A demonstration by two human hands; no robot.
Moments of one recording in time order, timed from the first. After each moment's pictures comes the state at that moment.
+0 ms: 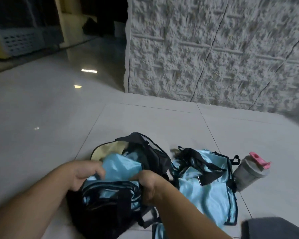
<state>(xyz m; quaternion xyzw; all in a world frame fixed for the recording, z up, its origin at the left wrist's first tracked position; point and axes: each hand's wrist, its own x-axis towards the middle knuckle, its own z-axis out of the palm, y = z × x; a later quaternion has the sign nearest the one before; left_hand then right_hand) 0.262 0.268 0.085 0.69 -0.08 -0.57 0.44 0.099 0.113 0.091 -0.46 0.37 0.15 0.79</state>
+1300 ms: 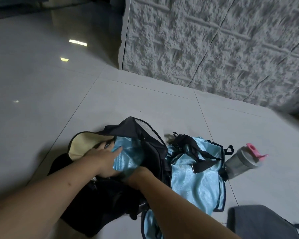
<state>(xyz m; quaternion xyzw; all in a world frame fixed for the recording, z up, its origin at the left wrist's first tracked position) 0.249 0.193 -0.007 0.86 -0.44 -0.24 -0.10 0.125 0.101 0.001 -0.80 0.40 0.27 0.36</state>
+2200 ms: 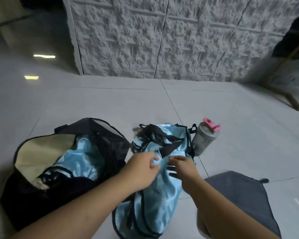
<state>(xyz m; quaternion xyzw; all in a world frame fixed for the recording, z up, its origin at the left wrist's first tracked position) 0.043 0.075 0.053 0.78 -0.45 -0.28 0.33 -0.088 -0.059 0.010 -0.51 0.55 -0.19 0.63</state>
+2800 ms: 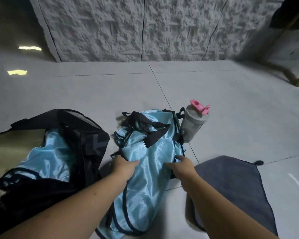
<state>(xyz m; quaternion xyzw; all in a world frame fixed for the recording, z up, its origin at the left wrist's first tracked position) 0.035 0.016 -0.066 0.84 -0.09 -0.37 0.39 -0.142 -0.099 -0.046 -0.53 0.60 -0.13 0.59</state>
